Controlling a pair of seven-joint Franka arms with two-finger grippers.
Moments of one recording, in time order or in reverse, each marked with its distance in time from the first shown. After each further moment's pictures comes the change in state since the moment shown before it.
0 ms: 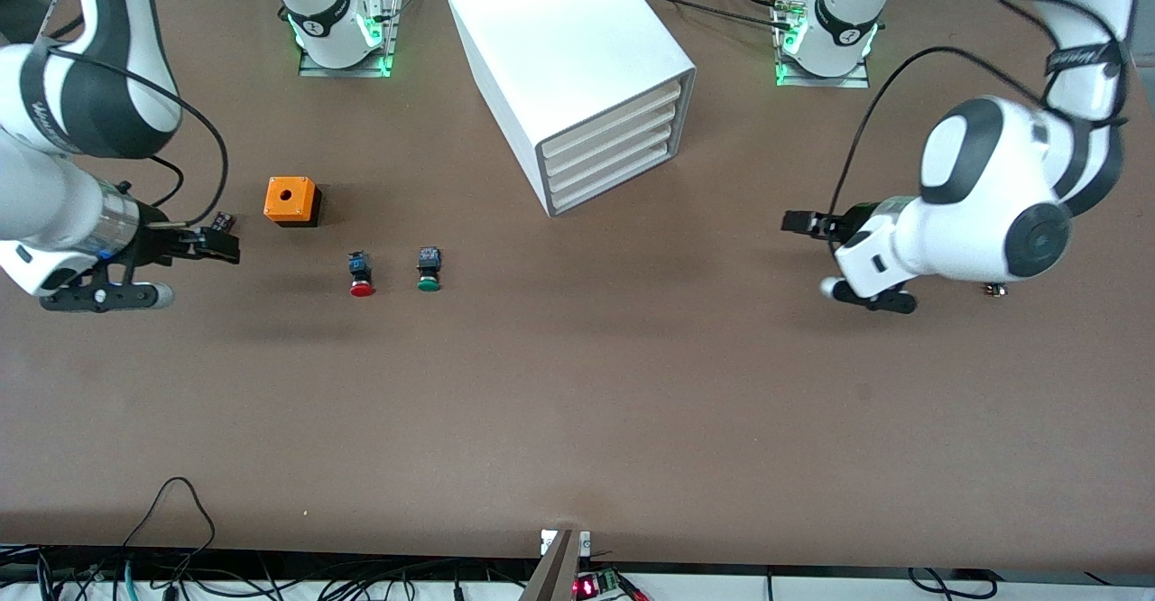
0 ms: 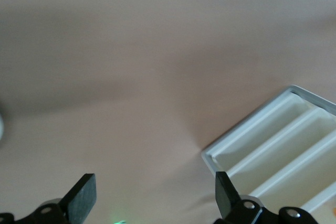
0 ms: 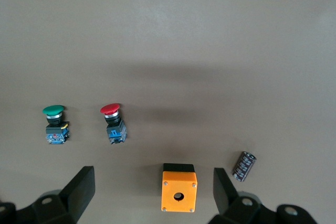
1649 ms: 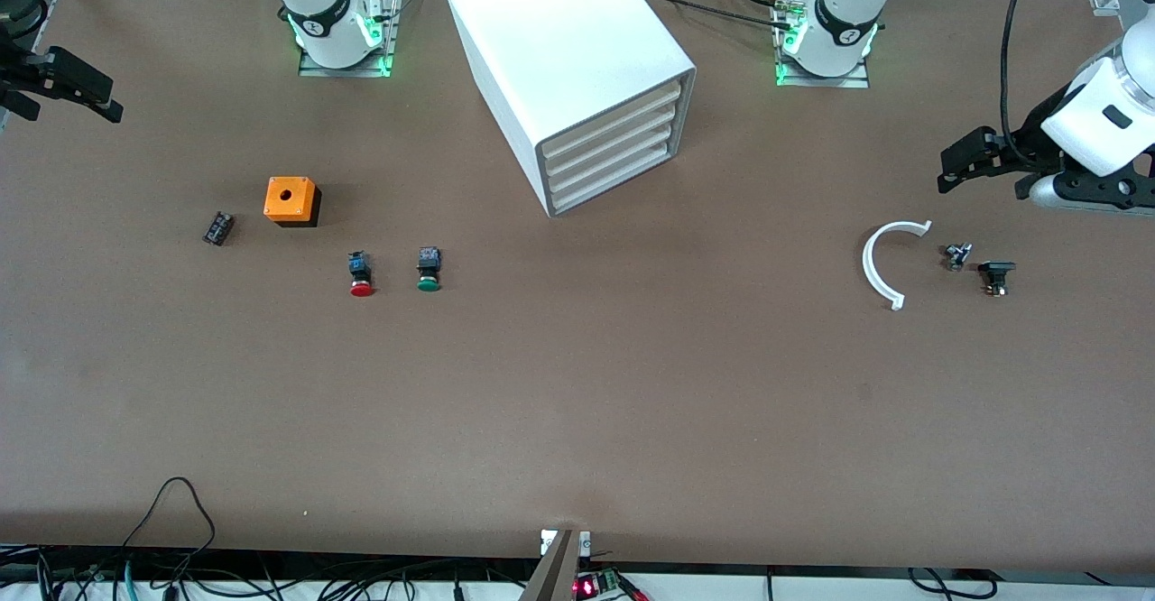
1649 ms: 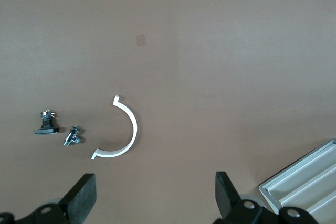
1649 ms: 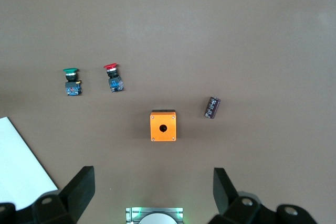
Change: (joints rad) left arm 0.114 -0.371 0.026 0.034 0.276 -0.003 -0.017; right arm -0.048 -0.388 -0.017 -0.013 -0.046 -0.296 -0.001
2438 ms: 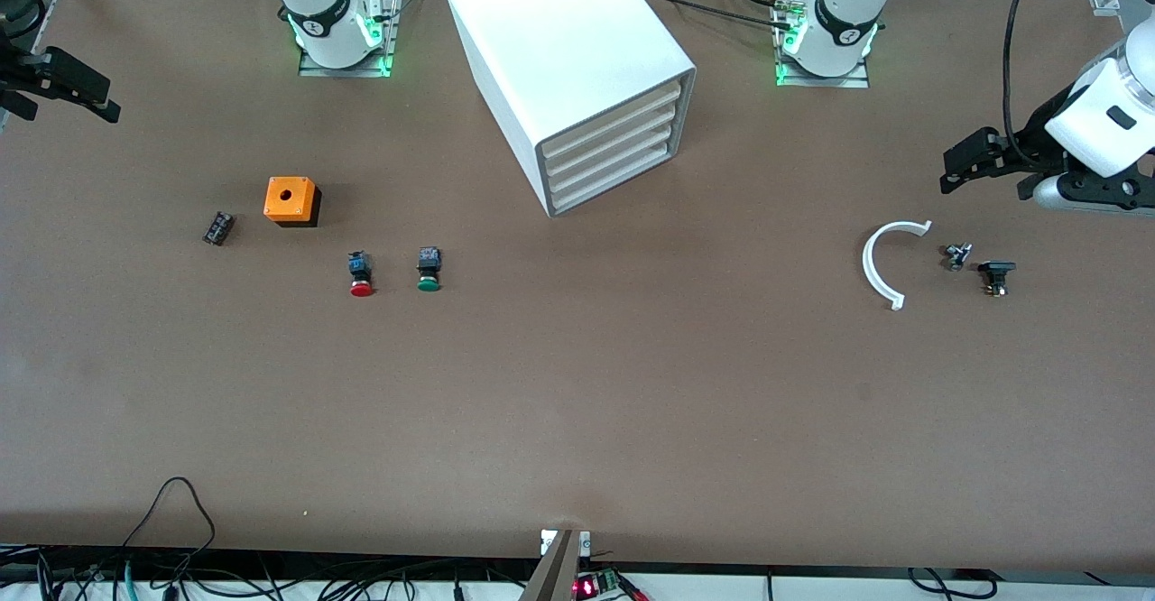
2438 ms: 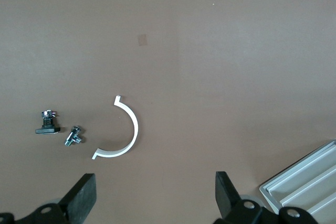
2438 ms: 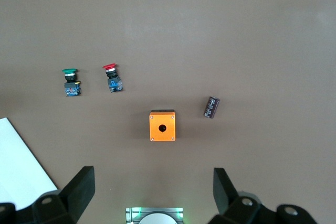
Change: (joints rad) left arm 0.001 0.000 0.005 -0.001 0.000 0.000 0.001; right arm 0.000 0.000 -0.005 0.000 0.000 0.000 0.000
